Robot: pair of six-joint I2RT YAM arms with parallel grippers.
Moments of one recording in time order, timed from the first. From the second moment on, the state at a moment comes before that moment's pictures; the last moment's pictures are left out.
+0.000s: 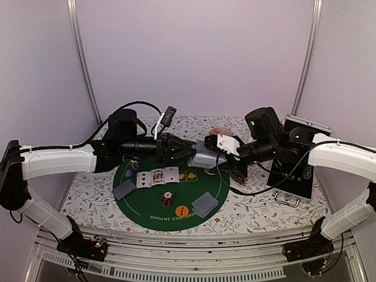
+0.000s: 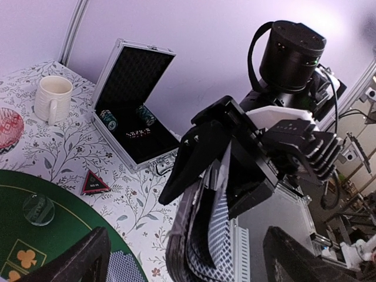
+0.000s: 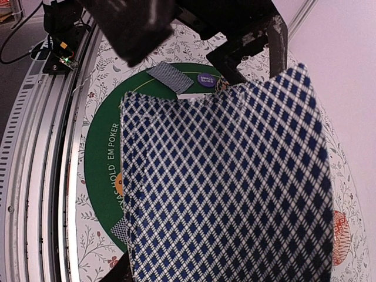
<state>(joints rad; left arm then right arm) -0.79 1.44 0.94 0.35 0.67 -0.44 0.90 1.36 1.13 -0.40 -0.30 -0.53</state>
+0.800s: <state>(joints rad) -0.81 1.54 1.02 0.29 0.74 -0.41 0.93 1.40 1.16 -0.40 -0.27 -0.52</state>
